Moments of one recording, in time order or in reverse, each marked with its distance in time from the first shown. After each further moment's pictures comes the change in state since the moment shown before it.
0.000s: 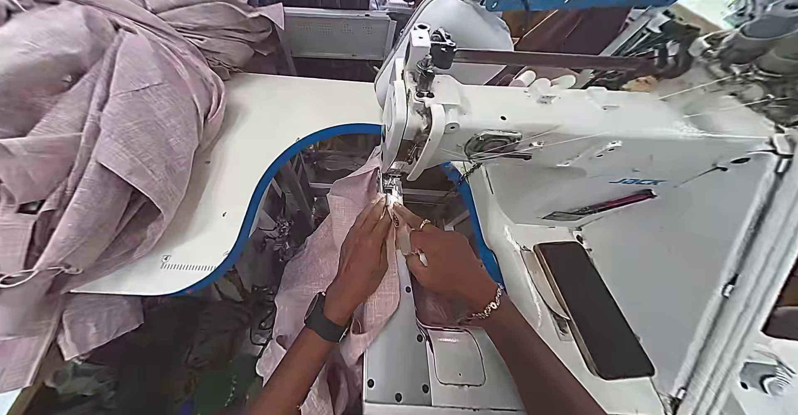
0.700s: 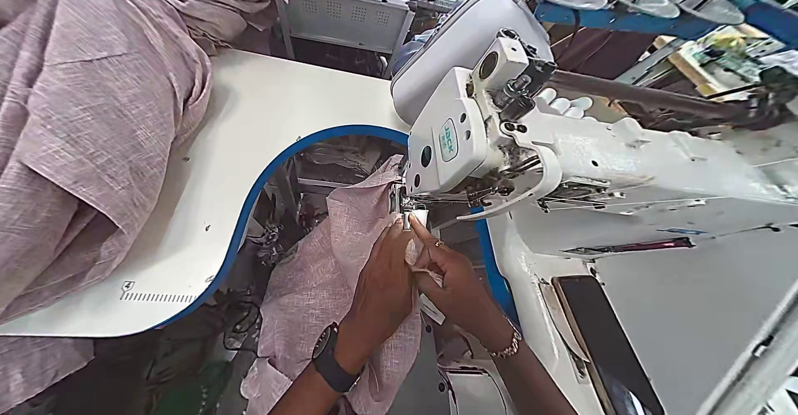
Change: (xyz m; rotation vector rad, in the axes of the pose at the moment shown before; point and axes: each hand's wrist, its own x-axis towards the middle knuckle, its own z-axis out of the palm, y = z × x) left_hand 0.000 -0.001 0.010 -0.174 0.150 0.055; right_hand 0.019 0.002 0.024 0.483 0.173 0.058
